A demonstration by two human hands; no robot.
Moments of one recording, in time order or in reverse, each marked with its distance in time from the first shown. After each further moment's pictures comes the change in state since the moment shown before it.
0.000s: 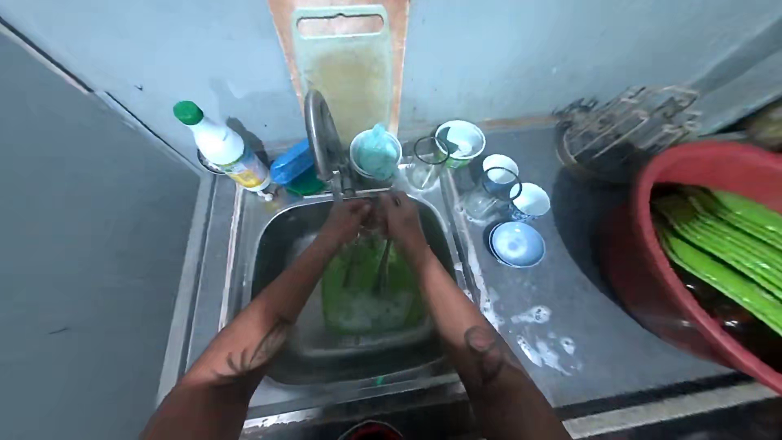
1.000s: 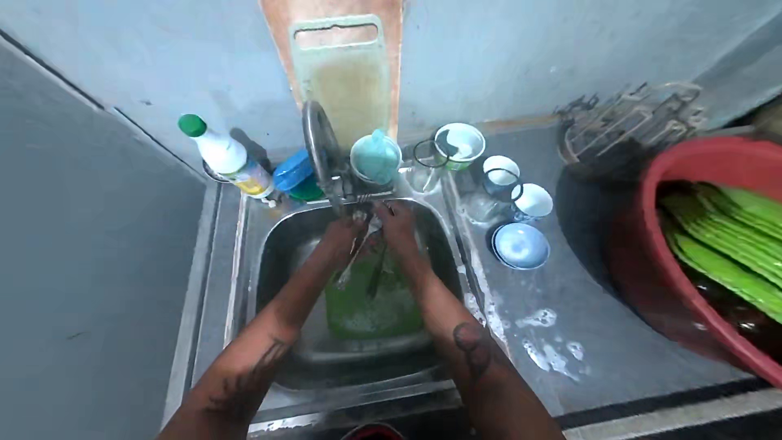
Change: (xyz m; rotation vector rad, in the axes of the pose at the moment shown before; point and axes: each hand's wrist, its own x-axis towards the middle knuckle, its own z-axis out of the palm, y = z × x) left_hand -0.024 -0.003 0.001 -0.228 0.026 -0.226; right_hand 0.005 0.030 0.012 0.021 0.029 -0.042
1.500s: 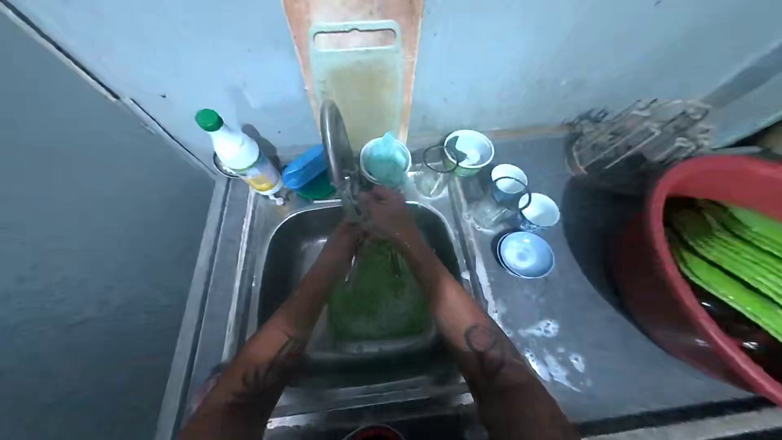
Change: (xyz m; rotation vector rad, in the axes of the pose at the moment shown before) left_hand 0.009 -0.021 -0.003 -0.202 0.076 0.083; right_hand 0.008 -0.051 0.004 -0.261 -0.188 -0.263
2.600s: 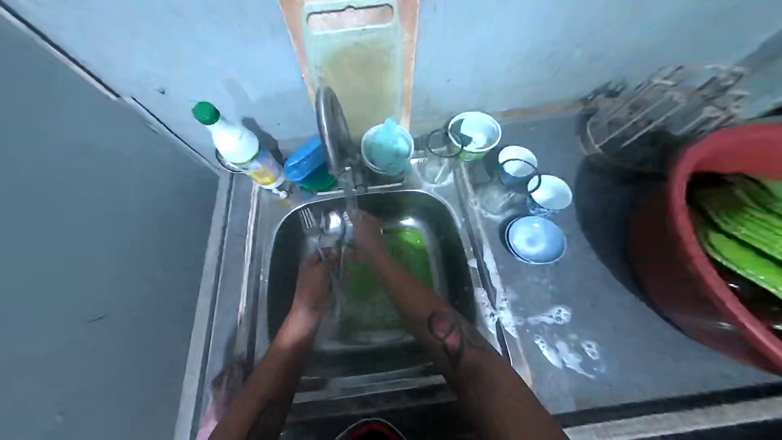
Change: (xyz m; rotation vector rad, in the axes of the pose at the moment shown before) left_hand -0.074 -0.024 -0.025 -0.216 0.294 -0.049; right_hand -0.014 0.034 0.084 0.574 0.061 0.427
